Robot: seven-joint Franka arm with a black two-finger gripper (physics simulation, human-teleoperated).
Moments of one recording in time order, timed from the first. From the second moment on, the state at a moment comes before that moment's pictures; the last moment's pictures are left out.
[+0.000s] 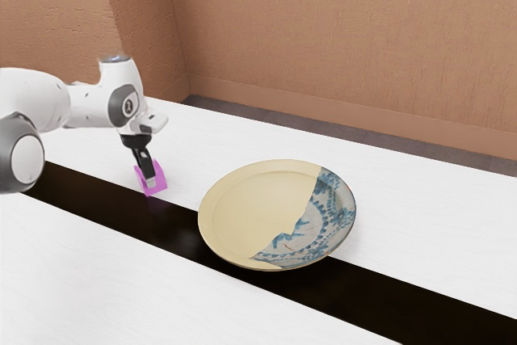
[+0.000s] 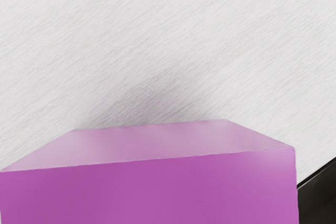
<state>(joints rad) 0.29 0.72 0.02 -1.43 -0.03 2.08 0.93</state>
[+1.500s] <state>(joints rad) 0.04 0.22 -0.12 -1.82 -0.06 2.07 0.95</state>
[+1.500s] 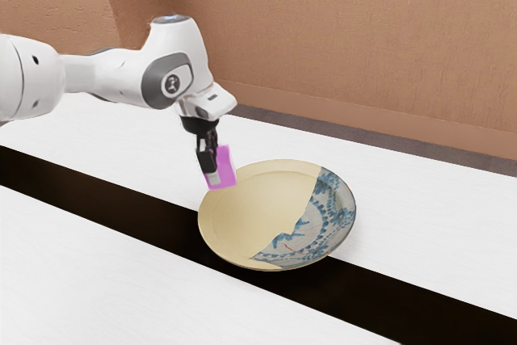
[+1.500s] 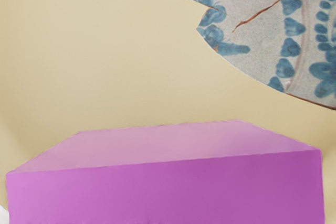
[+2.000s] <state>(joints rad) -0.09 0.47 -0.13 -1.71 -0.06 2.09 0.94</state>
